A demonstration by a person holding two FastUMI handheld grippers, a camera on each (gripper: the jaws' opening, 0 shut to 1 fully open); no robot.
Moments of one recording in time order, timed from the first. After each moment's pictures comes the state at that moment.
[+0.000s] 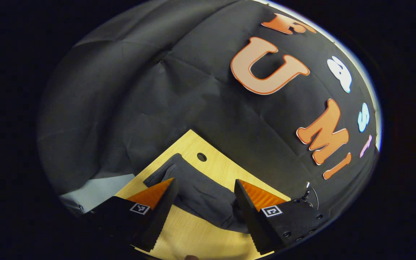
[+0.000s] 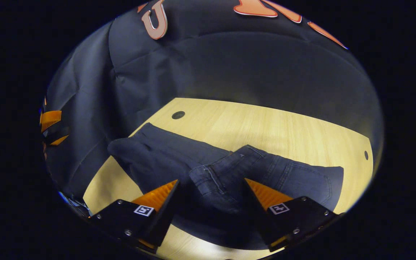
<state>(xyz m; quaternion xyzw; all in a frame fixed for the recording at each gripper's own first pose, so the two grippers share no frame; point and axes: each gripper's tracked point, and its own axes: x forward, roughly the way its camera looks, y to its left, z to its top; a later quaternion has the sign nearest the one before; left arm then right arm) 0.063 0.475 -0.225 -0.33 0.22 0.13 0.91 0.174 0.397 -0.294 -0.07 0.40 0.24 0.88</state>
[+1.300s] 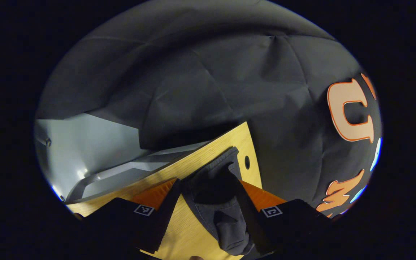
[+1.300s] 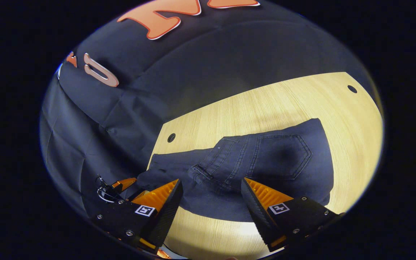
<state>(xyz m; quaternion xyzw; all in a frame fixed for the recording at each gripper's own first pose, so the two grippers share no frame) 0.120 0.566 -0.428 -0.56 0.23 0.20 0.77 0.145 0.367 -0.229 0.19 0.46 0.17 0.85</state>
